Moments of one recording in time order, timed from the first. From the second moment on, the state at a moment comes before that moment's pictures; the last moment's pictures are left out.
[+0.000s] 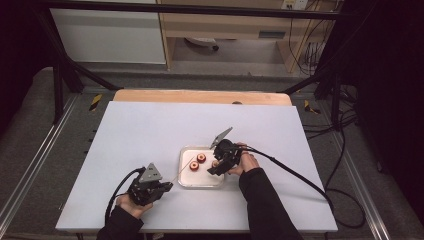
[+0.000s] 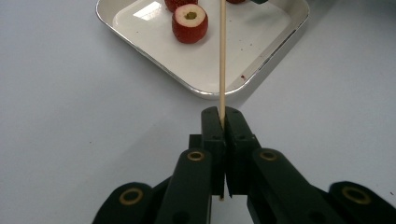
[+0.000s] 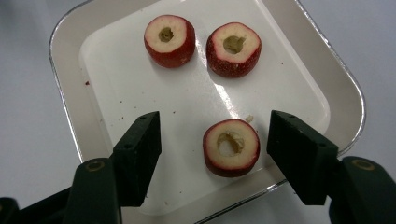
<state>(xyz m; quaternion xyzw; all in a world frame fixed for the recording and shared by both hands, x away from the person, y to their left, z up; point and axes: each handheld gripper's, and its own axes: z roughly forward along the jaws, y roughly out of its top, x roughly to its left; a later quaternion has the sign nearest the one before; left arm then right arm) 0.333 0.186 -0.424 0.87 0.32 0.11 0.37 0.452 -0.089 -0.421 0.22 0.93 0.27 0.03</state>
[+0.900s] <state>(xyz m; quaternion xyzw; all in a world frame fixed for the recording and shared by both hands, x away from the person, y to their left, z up) 0.334 0.184 -0.425 0.87 0.32 0.11 0.37 0.460 -0.092 -0.425 0.21 0.95 0.25 0.03</state>
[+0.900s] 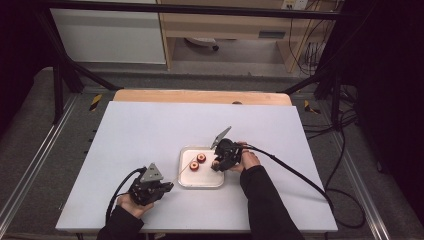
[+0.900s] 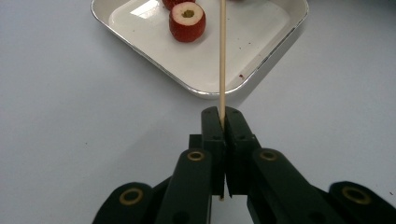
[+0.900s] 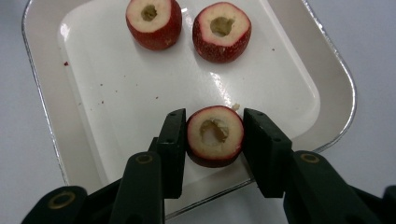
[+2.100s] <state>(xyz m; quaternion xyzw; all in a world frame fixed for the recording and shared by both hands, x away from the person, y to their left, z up) 0.322 0.156 -0.416 0.82 0.35 0.10 0.45 0.411 -0.120 -0.389 0.41 0.61 0.68 0.01</state>
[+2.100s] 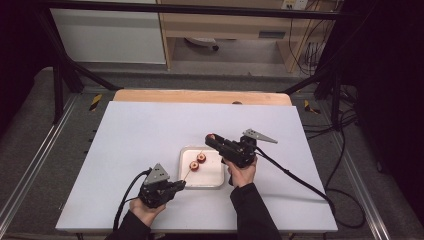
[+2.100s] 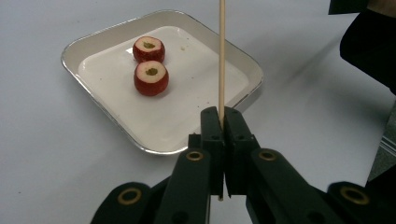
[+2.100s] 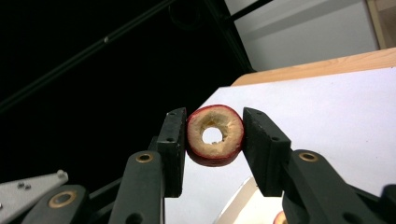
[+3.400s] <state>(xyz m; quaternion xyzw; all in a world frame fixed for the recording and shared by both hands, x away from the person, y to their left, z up) 0.330 0.110 -0.413 0.75 0.41 0.10 0.51 0.409 -0.116 -0.388 0.44 0.50 0.74 0.01</state>
